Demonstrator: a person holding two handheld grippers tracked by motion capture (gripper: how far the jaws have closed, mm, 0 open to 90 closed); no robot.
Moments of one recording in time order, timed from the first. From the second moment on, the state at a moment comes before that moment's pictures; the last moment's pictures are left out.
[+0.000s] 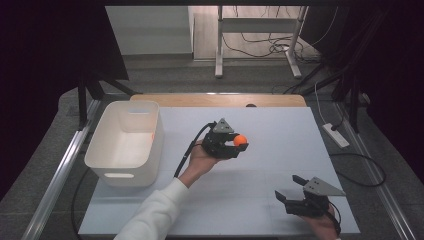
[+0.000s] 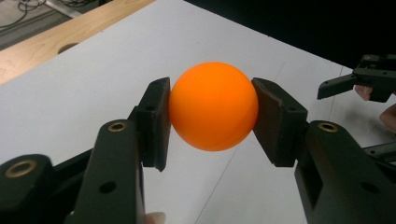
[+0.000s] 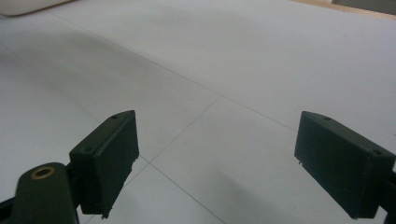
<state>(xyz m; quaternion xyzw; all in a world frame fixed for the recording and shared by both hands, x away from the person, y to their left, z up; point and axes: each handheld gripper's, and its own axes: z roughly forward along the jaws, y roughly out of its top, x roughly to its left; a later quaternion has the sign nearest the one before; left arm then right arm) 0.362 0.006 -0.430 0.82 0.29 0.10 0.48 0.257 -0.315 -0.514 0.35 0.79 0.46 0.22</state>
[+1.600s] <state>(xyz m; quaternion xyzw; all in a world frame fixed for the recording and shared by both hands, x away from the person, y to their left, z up) 0.341 0.063 -0.394 0.80 0.31 0.16 0.50 0.260 -0.315 -0.516 0.35 0.79 0.45 0.22</state>
